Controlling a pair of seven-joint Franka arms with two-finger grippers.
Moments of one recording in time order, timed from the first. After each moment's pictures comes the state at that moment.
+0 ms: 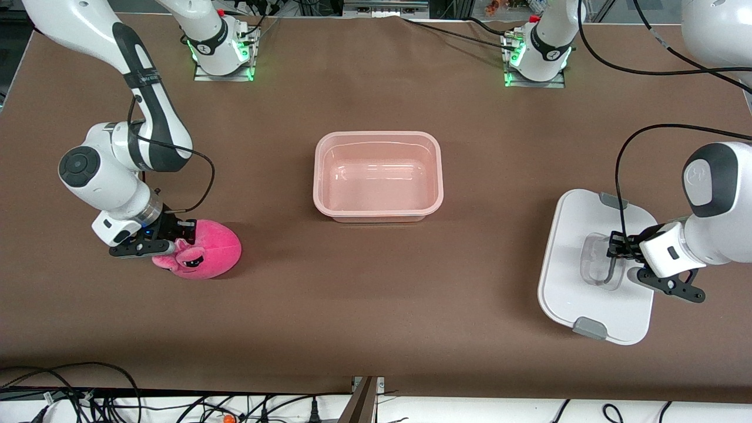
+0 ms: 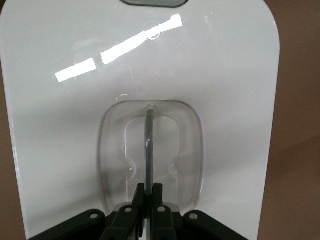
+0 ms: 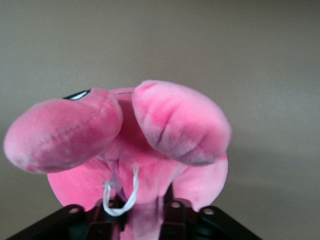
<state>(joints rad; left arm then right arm) 0.05 0.57 -0.02 -1.31 -0.07 1.78 0.38 0.07 0.40 0.00 -1.94 0.01 2.48 -0.05</state>
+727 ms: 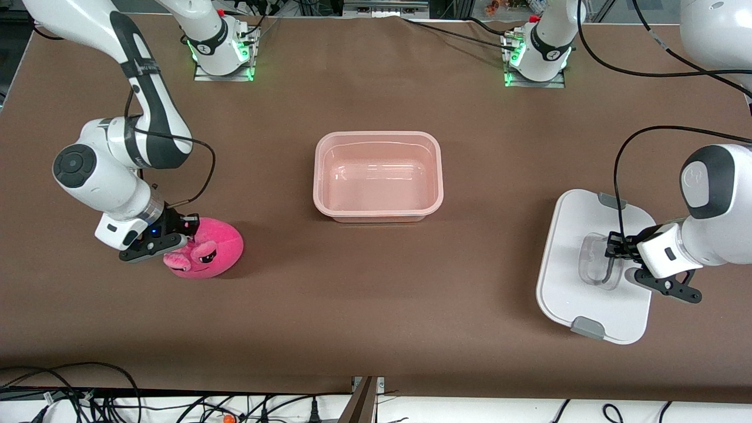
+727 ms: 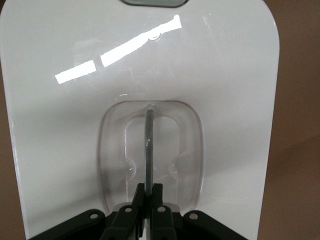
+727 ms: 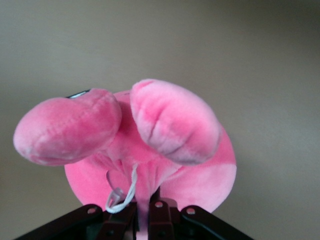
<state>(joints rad) 0.05 0.58 -0.02 -1.31 -0.07 1.78 0.39 0.08 0.37 0.05 -1.82 0.01 2.28 -0.25</state>
